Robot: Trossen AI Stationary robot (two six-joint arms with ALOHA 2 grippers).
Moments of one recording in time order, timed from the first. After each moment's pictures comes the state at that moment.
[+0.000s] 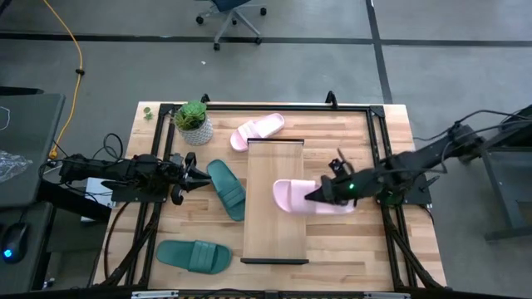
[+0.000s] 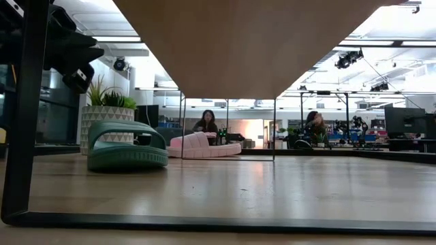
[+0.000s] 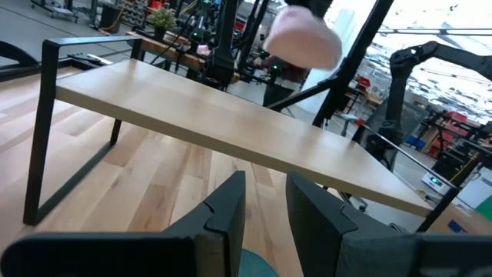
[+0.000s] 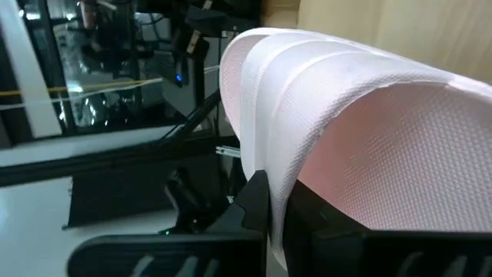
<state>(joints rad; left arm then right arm) 0.02 0.08 0.01 0.05 0.01 -0.37 0.46 1.16 1.10 -0.42 0.31 1.71</state>
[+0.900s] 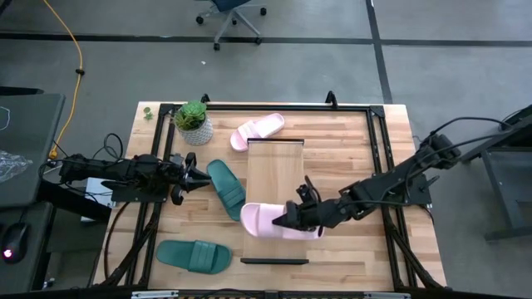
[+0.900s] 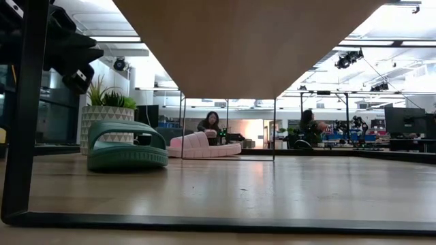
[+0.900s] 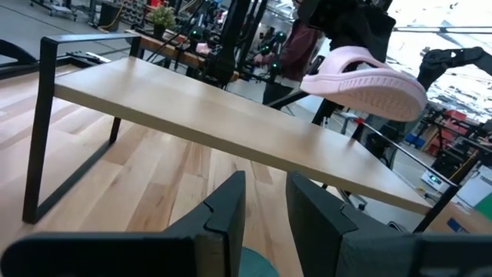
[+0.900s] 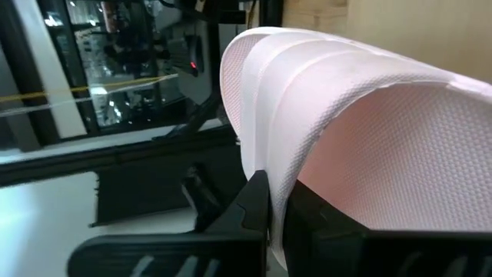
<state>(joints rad) 0.02 0.08 0.01 0.04 0.01 -0.37 0.51 1.53 1.24 -0.12 0.34 1.76</state>
